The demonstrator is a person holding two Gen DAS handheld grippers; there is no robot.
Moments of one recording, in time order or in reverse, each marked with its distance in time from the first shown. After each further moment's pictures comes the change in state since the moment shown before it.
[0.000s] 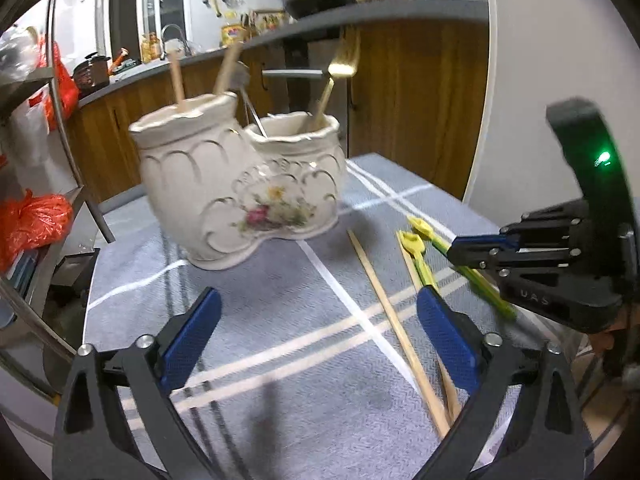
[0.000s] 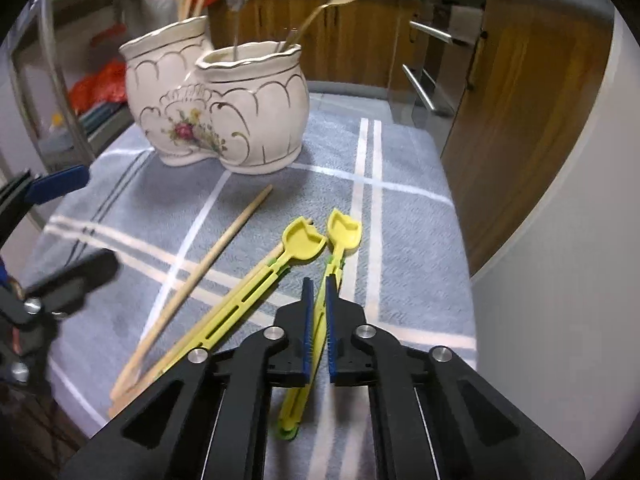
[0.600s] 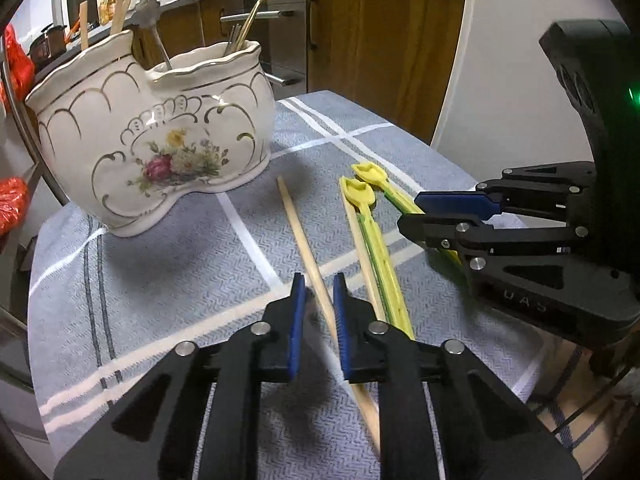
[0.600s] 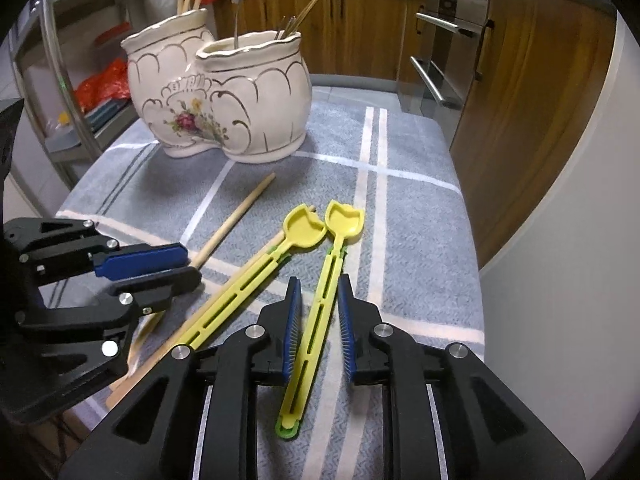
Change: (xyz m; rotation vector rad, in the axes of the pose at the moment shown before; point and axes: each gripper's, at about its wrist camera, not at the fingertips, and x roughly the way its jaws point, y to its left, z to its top) left arm 0.040 -0.035 -0.004 0.027 0.204 -0.111; right arm 0.007 -0.008 -0.003 0.031 0.023 0.062
